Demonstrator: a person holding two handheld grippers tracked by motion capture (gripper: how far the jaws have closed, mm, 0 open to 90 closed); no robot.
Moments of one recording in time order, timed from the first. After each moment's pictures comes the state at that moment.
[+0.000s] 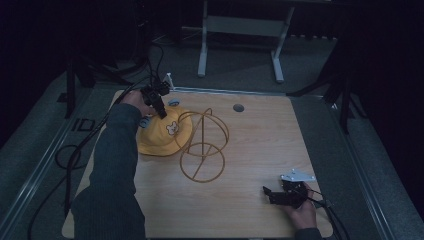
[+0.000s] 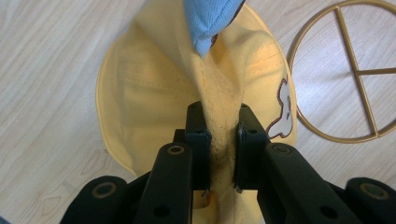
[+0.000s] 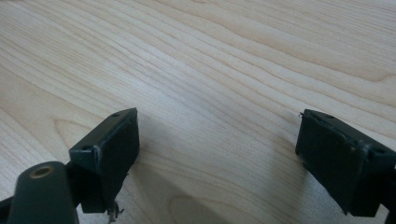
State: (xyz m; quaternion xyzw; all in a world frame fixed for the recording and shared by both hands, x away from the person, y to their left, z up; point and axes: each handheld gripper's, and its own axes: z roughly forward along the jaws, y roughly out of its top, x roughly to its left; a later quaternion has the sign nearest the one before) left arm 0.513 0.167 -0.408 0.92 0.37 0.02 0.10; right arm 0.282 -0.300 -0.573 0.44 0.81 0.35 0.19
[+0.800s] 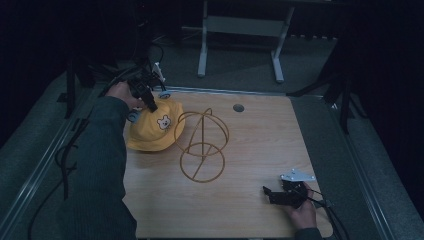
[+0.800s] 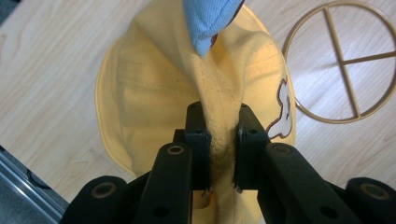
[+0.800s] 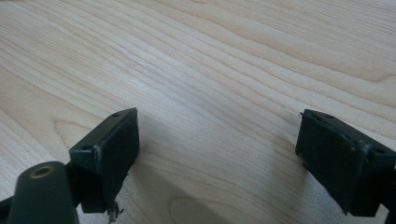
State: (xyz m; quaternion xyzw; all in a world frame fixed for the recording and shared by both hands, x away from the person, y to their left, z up) left arm 0.497 0.189 -0.362 0.92 0.38 0.04 0.11; right arm 0.282 -0.300 -0.573 0.44 0.81 0.35 0.19
